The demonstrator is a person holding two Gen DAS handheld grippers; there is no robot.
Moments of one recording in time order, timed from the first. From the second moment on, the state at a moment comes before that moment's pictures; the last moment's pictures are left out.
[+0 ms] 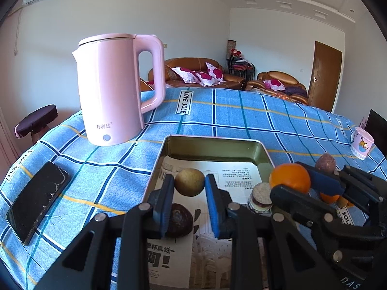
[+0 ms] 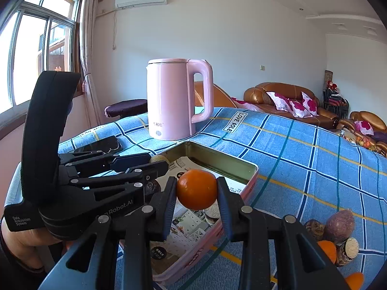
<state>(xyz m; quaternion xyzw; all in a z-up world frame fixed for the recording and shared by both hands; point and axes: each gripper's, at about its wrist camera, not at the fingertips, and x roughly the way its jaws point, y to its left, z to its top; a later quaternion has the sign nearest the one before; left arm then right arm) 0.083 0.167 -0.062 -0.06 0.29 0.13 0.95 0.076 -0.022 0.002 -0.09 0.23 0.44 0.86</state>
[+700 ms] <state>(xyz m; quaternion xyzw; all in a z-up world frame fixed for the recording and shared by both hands) 0.098 0.171 -0.068 -0.05 0.32 0.12 0.94 0.085 -0.006 -0.005 -0.11 0.26 0.44 0.85</state>
